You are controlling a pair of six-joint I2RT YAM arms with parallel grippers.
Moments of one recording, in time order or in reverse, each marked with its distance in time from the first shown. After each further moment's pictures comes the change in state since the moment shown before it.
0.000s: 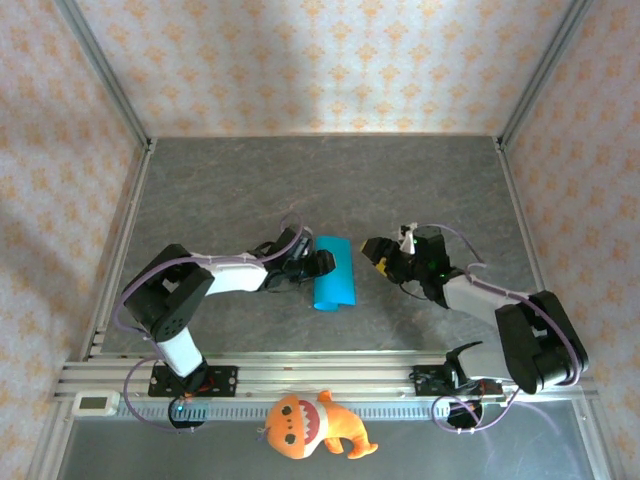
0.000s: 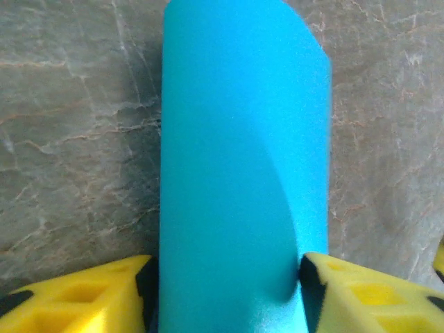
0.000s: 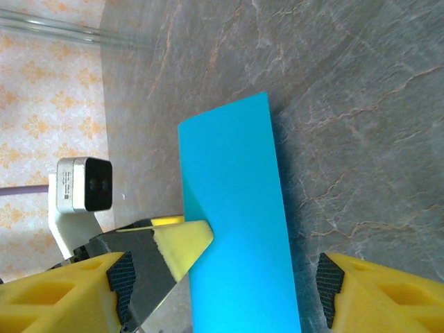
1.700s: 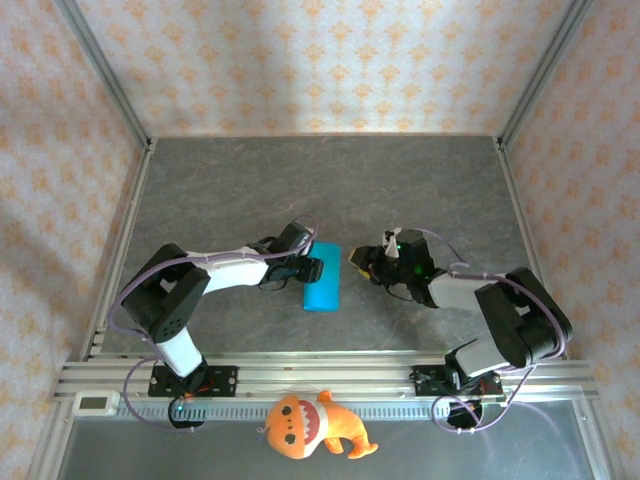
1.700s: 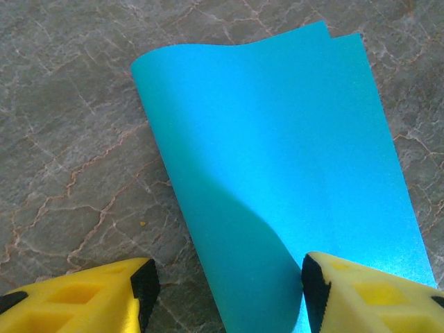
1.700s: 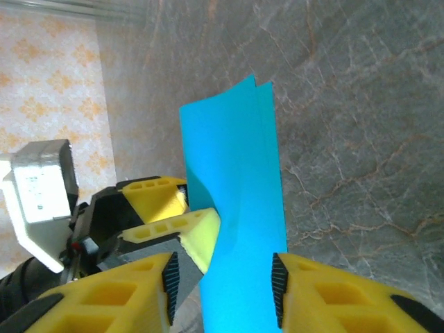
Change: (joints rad) left arm 0.012 -0.006 0.060 -0.229 -0.174 0.536; right arm 0.107 0.160 0.002 0.164 0.010 0.105
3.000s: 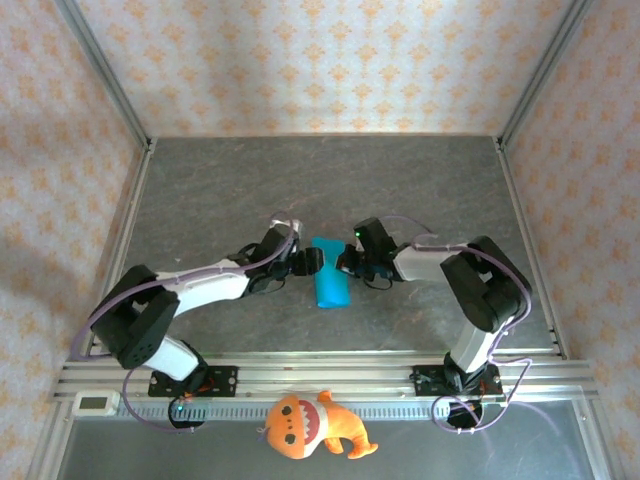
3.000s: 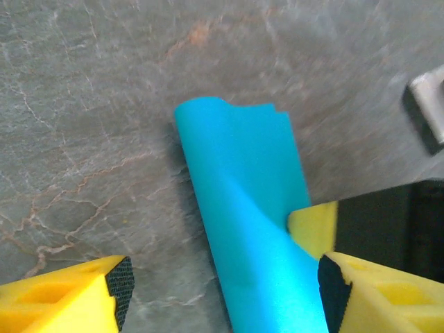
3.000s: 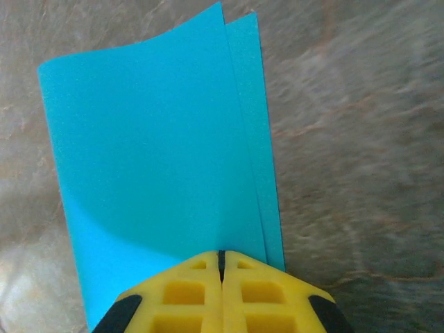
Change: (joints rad) left arm 0.000 -0.223 -0.154 0.201 0.011 -0.325; right arm 0.131 0.257 0.347 -0.428 0.216 -0.224
